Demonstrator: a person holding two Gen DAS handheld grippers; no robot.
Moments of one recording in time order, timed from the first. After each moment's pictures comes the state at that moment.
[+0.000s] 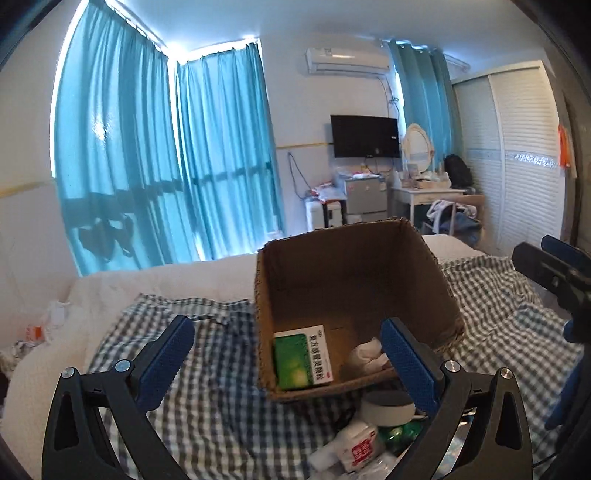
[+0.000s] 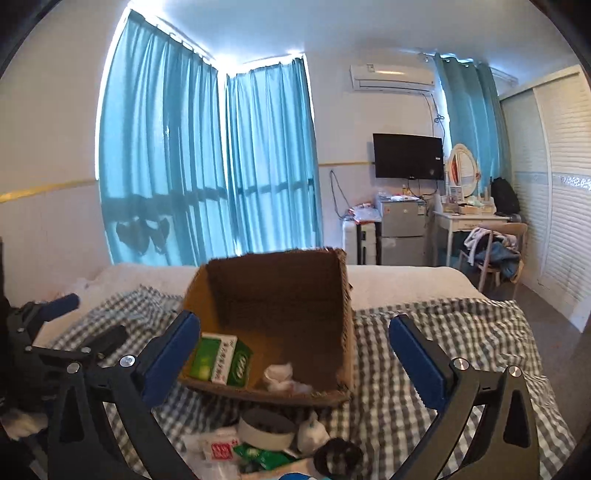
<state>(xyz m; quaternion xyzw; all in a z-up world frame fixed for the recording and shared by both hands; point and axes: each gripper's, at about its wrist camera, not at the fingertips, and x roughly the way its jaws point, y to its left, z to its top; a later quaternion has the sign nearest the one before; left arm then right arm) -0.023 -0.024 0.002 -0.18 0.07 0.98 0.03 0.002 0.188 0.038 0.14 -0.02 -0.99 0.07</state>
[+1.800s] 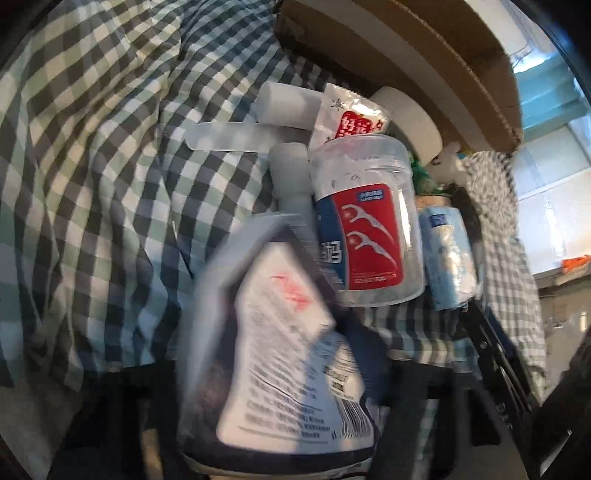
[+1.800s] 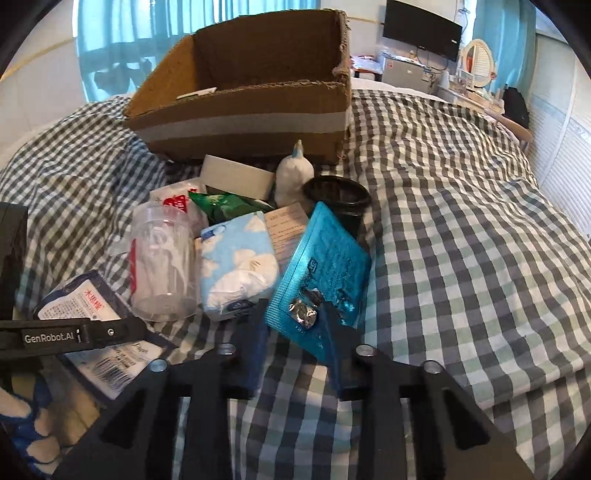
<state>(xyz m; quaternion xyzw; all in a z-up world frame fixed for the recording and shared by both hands) 0.032 -0.028 -0.230 -0.57 -0.27 0.77 0.07 0.047 0.181 -0.142 0.43 0.04 -0.90 0.05</state>
